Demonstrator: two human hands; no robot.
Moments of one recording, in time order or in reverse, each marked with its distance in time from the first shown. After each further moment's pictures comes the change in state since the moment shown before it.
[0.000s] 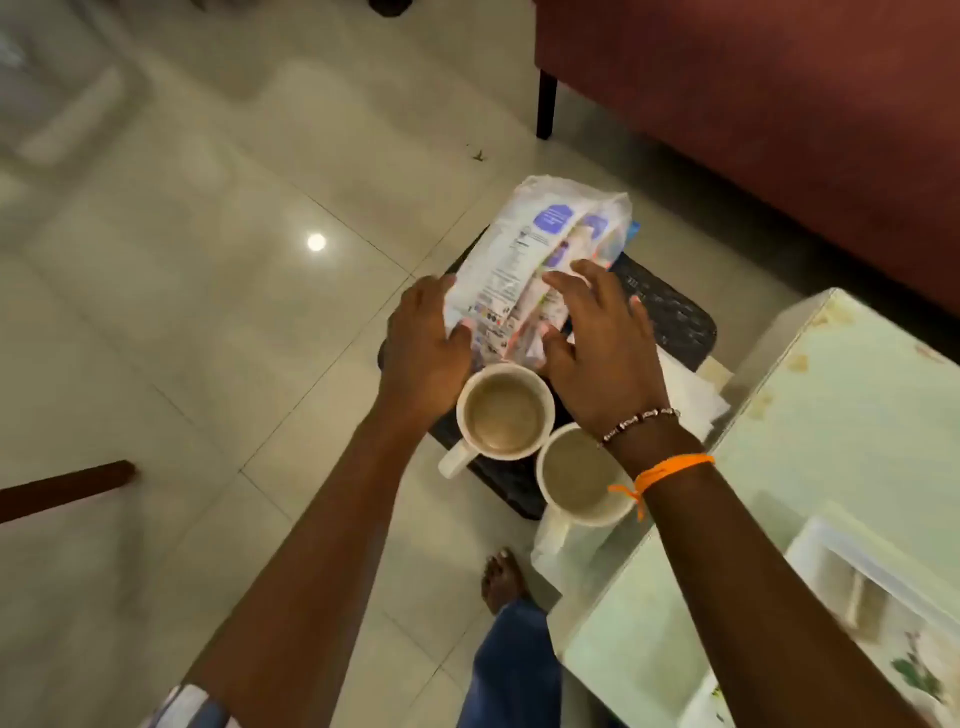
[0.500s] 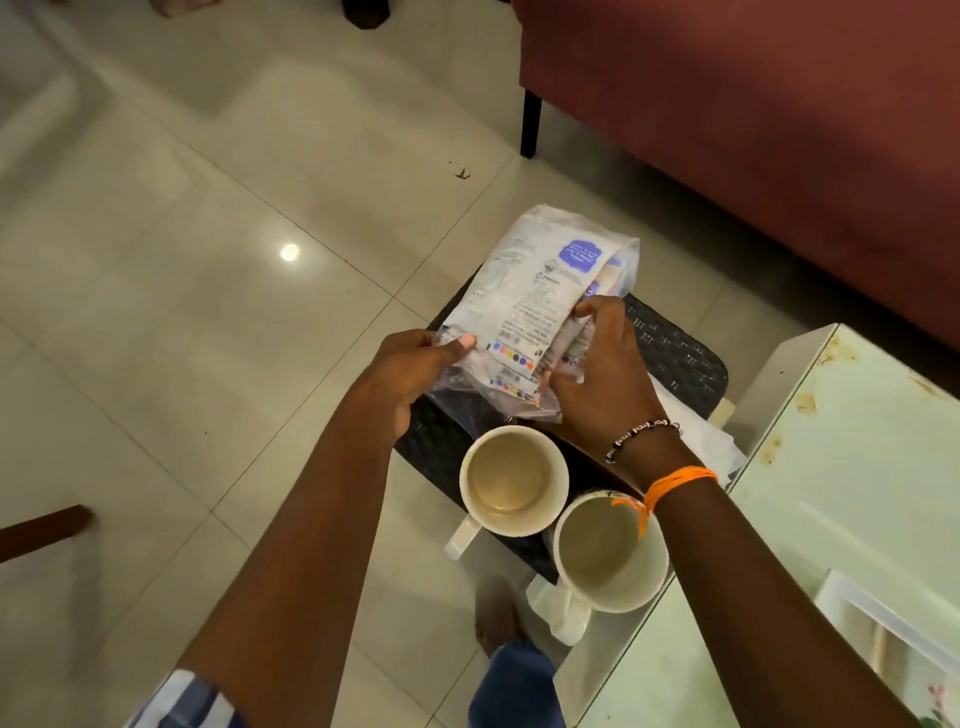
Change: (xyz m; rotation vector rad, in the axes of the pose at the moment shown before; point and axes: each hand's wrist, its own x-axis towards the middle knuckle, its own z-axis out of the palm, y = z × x) left_hand 0.059 -0.011 -0.003 -0.490 -0.237 -0.553; right_hand 0.043 0.017 0.021 0.316 0.008 0.221
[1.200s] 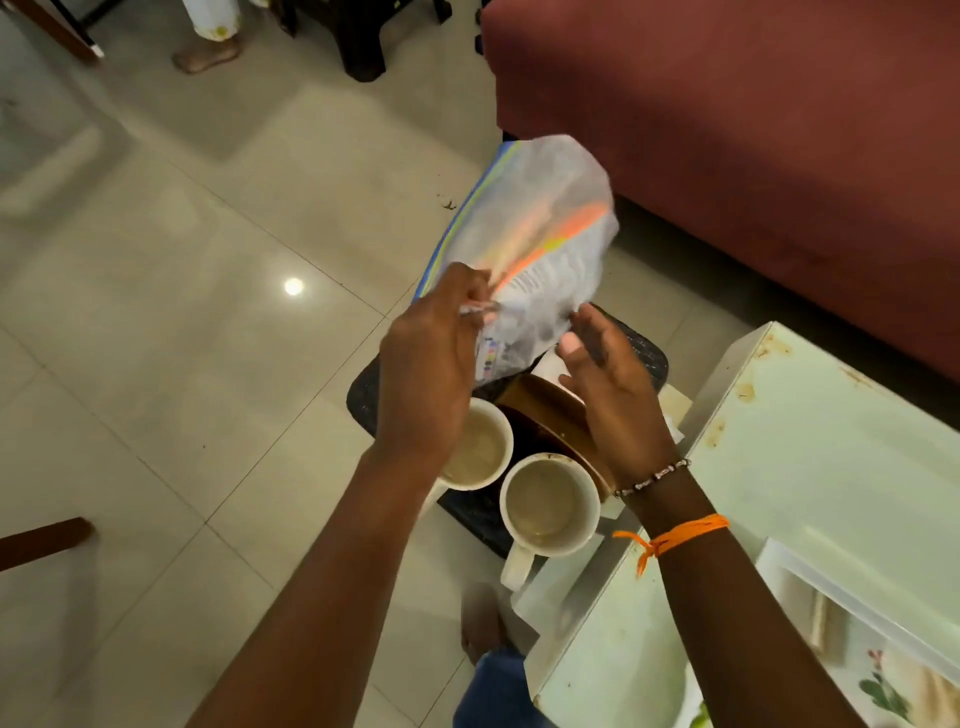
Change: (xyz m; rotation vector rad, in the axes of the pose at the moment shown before) left_hand -0.108 0.017 0.050 0.370 0.388 1.001; right_hand -0.062 0.003 -0.050 0.551 0.031 0.063
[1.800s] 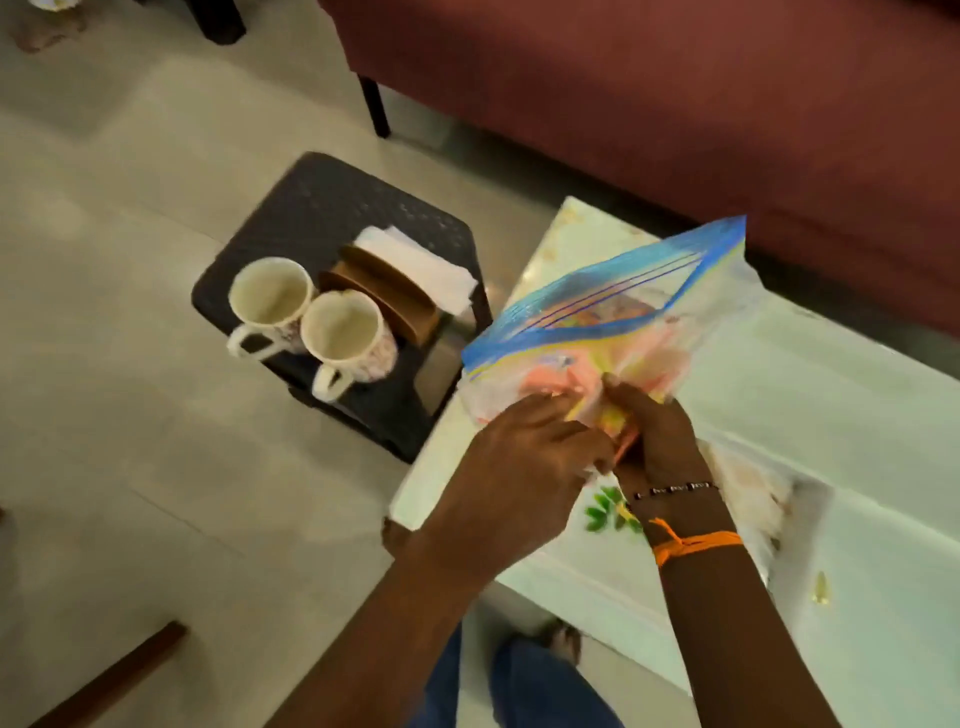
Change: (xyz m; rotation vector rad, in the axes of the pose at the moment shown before) left_hand -0.242 0.164 0.086 0.098 -0.624 0.584; right_hand -0.192 0.088 -0.201 0.739 0.334 0.264
